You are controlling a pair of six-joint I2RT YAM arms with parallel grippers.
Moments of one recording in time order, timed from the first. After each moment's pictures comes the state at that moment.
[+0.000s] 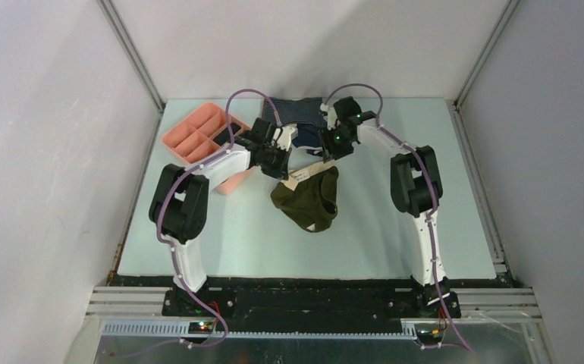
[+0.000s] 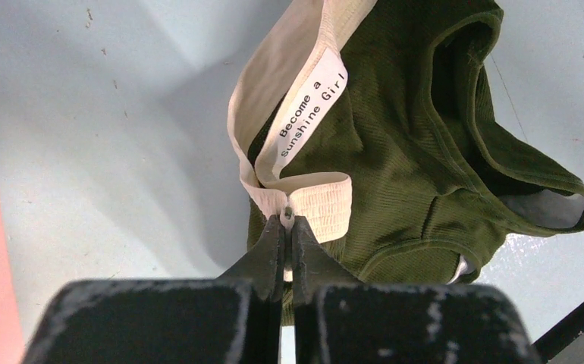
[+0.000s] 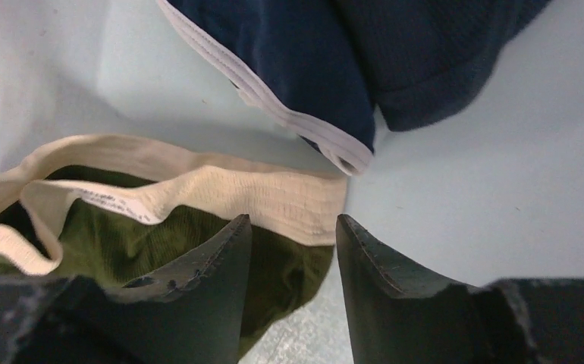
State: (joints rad) left arm -0.44 1.90 1.37 -0.46 0.32 -0.03; right arm 0.37 2.26 1.90 -0.69 -0.26 0.02
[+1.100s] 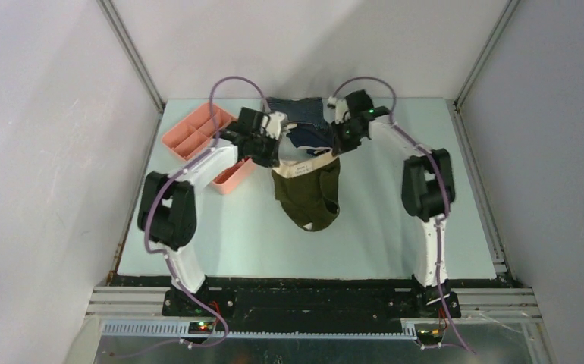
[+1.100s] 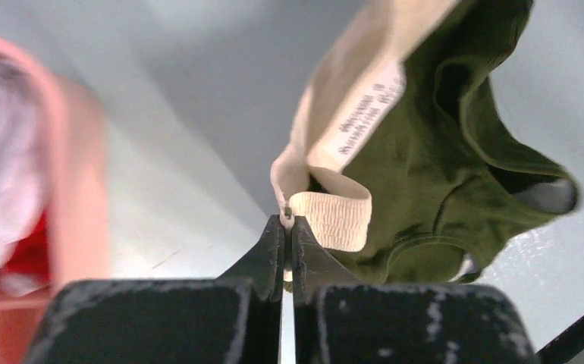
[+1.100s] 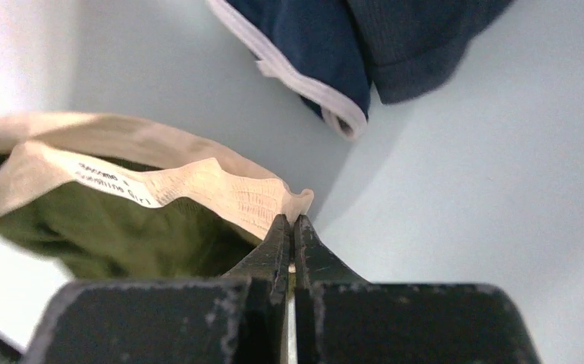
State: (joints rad) left arm -0.40 1.85 1.39 -0.49 0.29 0.03; right arm 0.37 2.23 1.88 -0.70 -0.28 -0.03
